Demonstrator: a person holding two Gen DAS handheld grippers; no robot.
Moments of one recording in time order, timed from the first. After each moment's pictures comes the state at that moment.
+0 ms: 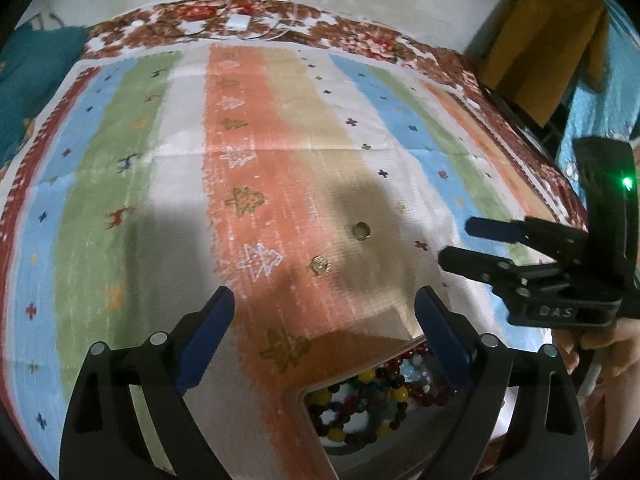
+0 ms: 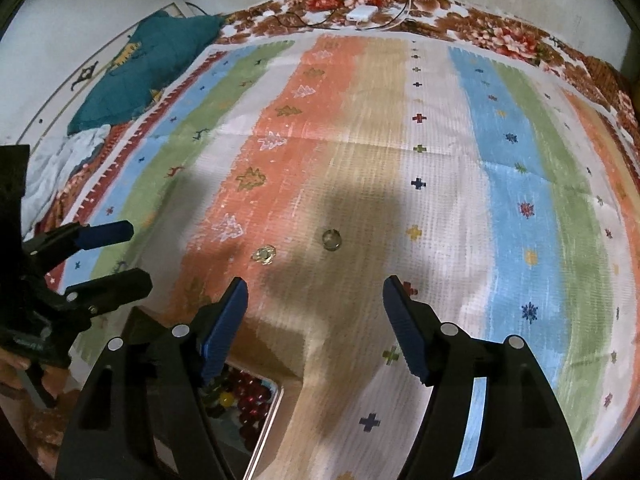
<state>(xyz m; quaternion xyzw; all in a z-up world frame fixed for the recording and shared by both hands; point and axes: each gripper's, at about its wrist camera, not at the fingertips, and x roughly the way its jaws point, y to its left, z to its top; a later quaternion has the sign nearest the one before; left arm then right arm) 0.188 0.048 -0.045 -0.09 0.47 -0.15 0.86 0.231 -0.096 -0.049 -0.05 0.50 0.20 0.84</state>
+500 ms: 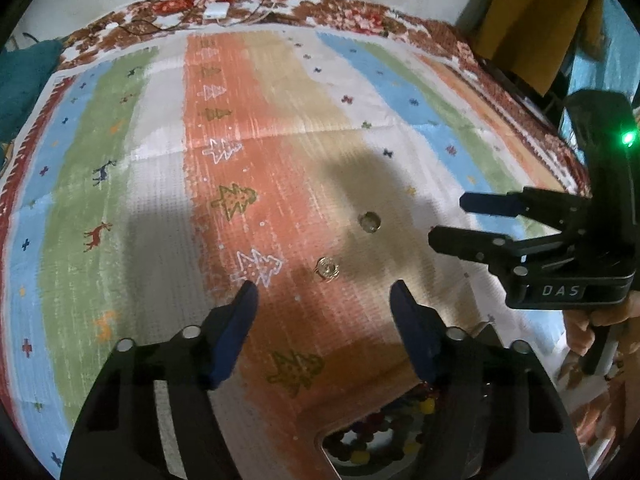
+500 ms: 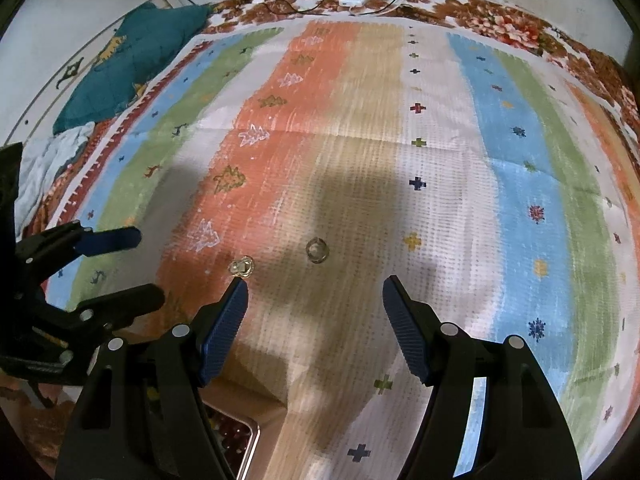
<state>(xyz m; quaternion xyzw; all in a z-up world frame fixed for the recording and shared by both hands) 0.213 0.038 -0.069 -0.05 0.50 -0.16 0.85 0.257 -0.091 -0.069 -0.05 0.52 0.20 0.83</state>
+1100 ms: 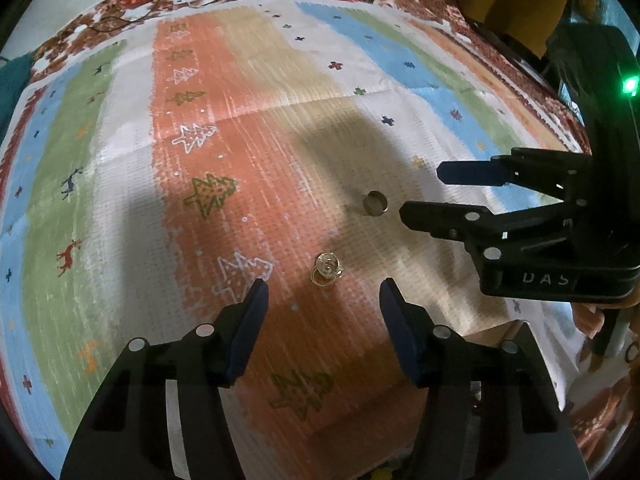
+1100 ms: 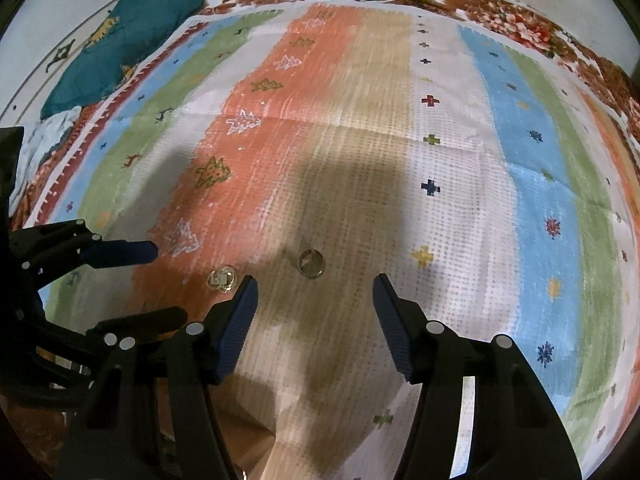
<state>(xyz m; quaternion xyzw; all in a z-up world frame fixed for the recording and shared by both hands) 0.238 0.023 -0.093 0.00 0.53 -0.18 0.83 0.278 -0.076 -0.091 -0.08 0.53 0.19 0.82</state>
